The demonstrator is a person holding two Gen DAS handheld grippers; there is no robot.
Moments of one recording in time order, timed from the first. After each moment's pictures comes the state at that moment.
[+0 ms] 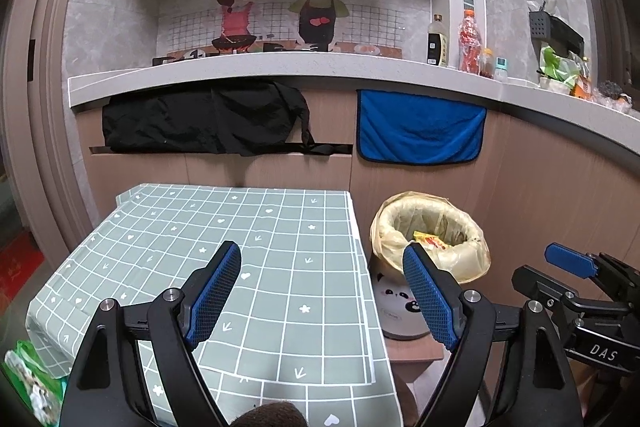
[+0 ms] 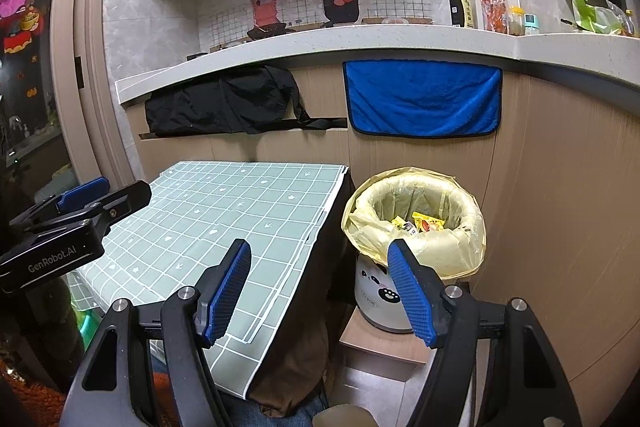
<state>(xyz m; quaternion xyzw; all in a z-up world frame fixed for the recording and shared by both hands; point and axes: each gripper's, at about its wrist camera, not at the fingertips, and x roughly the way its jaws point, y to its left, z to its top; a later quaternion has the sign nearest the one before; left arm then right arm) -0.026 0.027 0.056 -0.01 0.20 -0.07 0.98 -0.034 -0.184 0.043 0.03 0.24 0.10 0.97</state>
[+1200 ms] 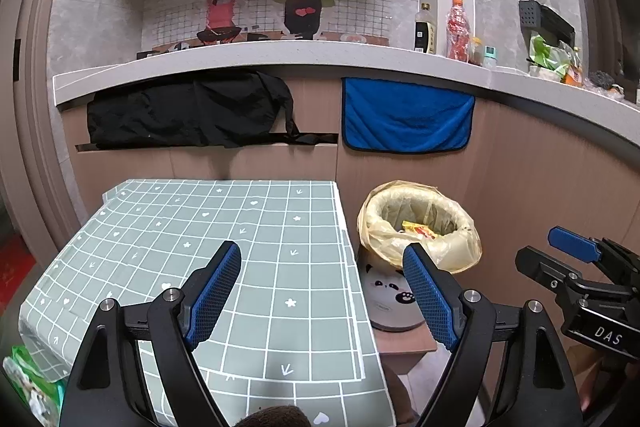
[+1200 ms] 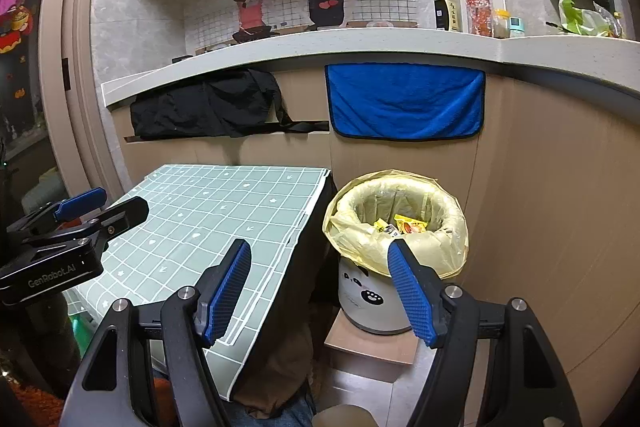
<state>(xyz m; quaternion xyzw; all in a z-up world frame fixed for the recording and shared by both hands) -0.017 0.018 0.045 0.00 0.22 -0.10 0.97 -0.038 -0.189 0.045 0.02 0.24 0.07 0.97</state>
